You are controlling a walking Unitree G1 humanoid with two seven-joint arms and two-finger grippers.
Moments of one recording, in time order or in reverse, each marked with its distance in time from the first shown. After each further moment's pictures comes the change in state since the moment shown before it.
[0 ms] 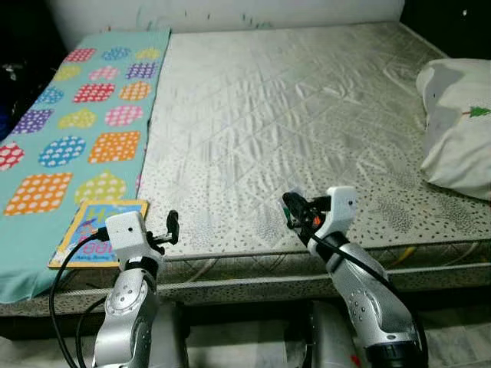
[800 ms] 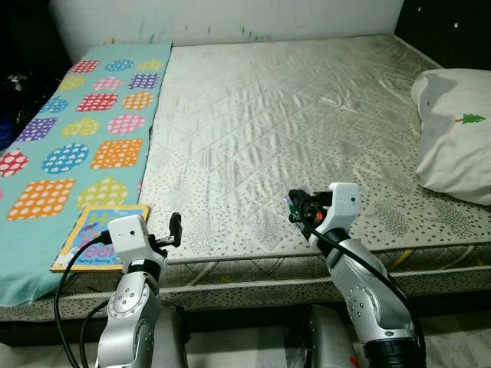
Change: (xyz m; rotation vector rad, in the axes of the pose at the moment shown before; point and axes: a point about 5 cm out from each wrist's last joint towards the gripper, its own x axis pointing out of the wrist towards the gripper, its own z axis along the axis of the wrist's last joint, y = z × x) left arm 0.001 -0.003 -0.004 -0.017 0.003 -0.009; right arm 0.006 -0.001 0.009 -0.021 -0.015 -0.076
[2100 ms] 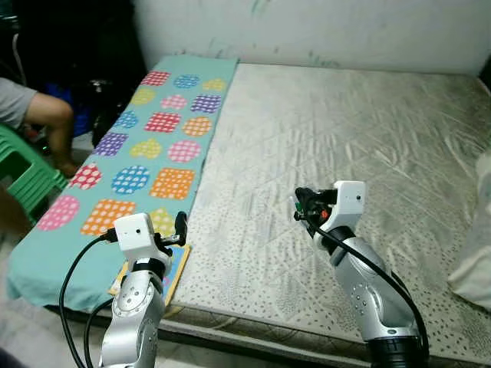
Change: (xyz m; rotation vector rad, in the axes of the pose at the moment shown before) left arm 0.000 -0.005 0.001 0.010 -0.002 -0.018; right arm 0.001 0.000 0.001 -0.009 -0.004 -0.021
